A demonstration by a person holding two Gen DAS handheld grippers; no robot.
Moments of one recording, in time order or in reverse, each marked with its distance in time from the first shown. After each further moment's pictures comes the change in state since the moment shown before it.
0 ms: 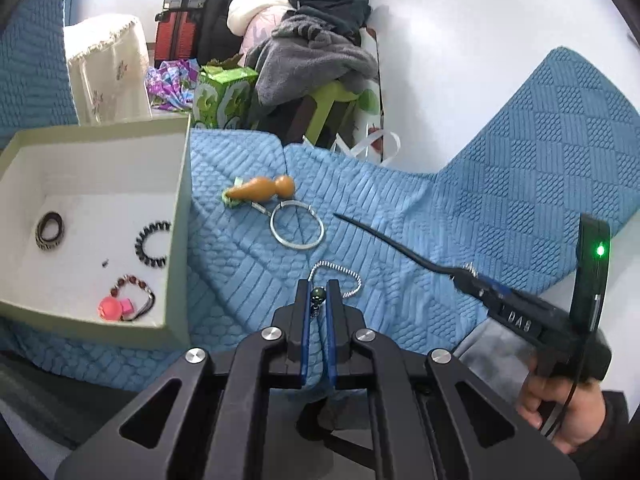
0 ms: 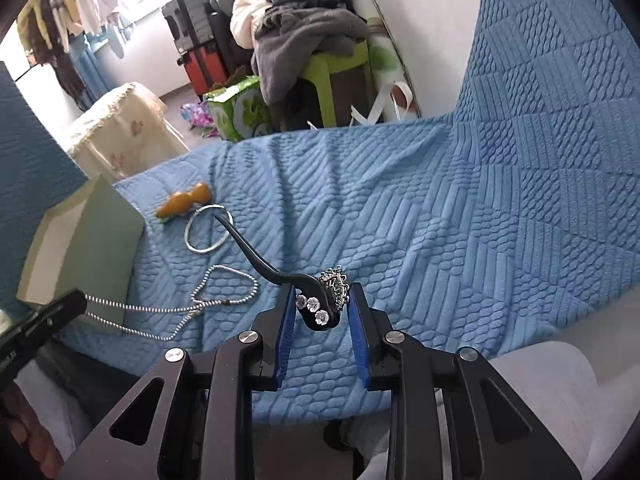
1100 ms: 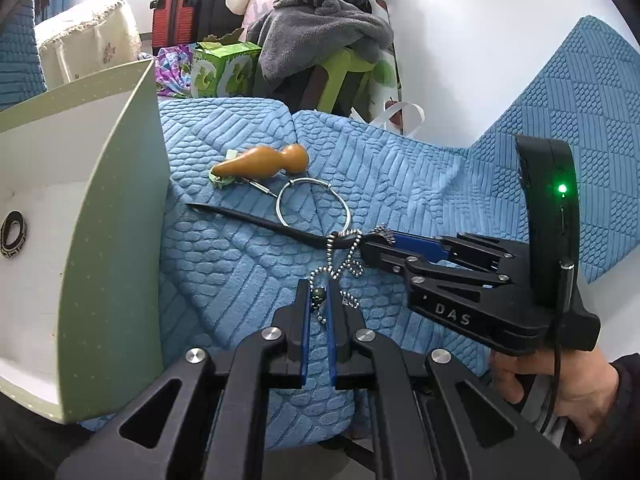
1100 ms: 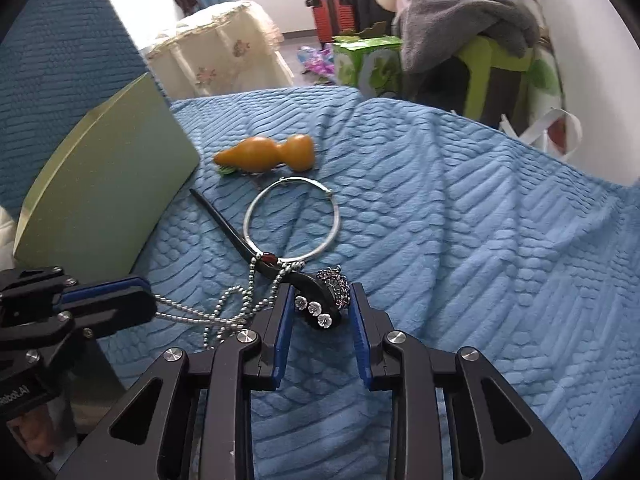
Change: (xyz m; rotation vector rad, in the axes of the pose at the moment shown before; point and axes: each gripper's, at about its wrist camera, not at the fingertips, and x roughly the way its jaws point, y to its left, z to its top) left arm 0.090 0.009 -0.006 0.025 0.062 0.053; right arm 0.128 0.059 0.024 -0.357 0.120 0.269
